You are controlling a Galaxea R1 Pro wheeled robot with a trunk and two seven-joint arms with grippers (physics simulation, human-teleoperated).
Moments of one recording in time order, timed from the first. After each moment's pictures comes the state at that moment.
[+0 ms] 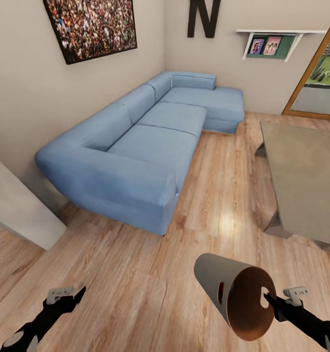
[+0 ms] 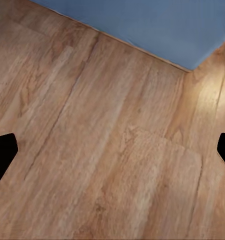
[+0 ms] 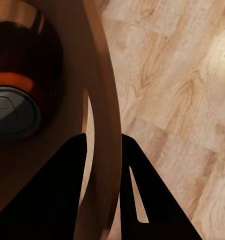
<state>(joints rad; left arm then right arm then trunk) -0.29 0.22 0.26 -0.70 0.14 -0.15 -0.42 -0.22 -0.22 -0.54 -0.99 0.20 0.13 0.79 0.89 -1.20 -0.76</state>
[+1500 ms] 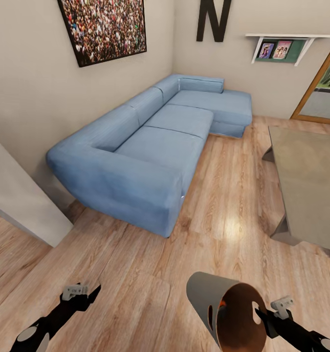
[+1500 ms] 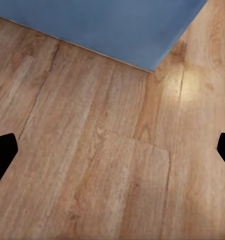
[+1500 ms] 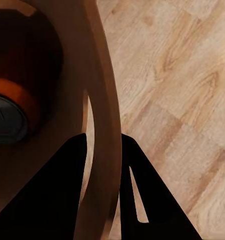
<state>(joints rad) -0.25 0.19 0.16 -0.82 0.13 -0.11 -0.48 -0.19 -0.16 -0.51 -0.96 0.37 0.05 0.75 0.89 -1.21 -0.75</state>
